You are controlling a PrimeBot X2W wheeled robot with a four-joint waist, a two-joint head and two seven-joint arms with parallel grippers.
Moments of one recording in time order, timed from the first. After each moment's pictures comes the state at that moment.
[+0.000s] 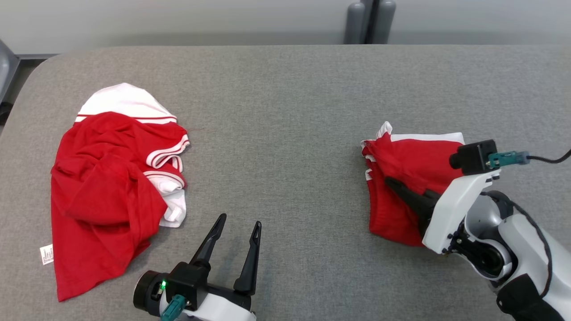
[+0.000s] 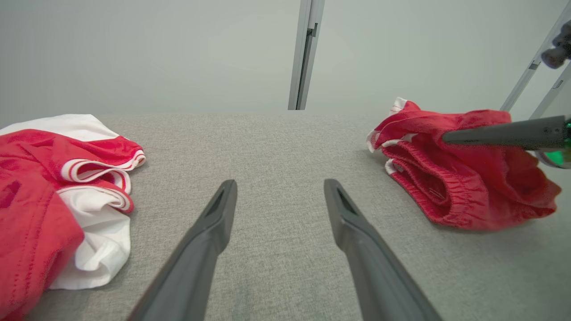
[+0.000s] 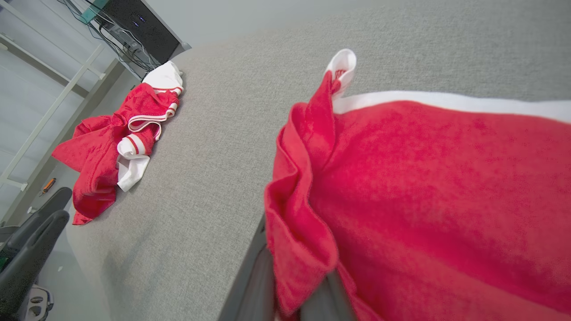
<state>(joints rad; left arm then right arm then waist) -0.05 0.08 -0.42 0.15 -0.26 0.11 -0.26 -0.53 -0.39 0.60 0.33 0.97 0.13 0.30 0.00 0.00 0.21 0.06</state>
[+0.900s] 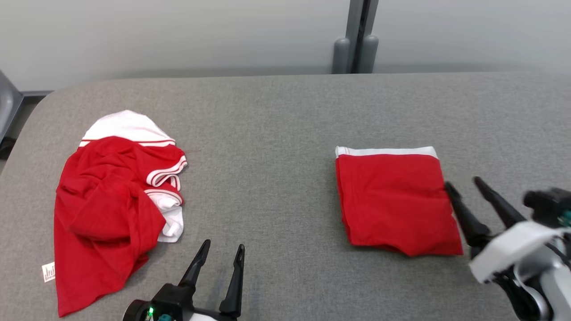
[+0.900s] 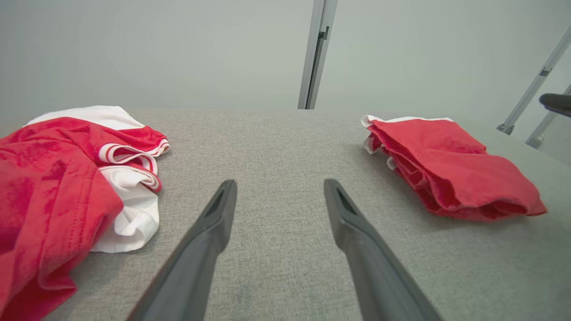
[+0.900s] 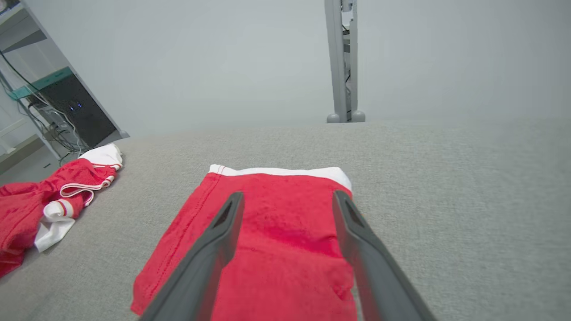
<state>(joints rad) 0.03 0.06 -0.34 0.19 -0.25 0.08 -0.26 -0.25 -0.34 0.28 0.25 0.61 0.13 0.01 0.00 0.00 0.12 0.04</state>
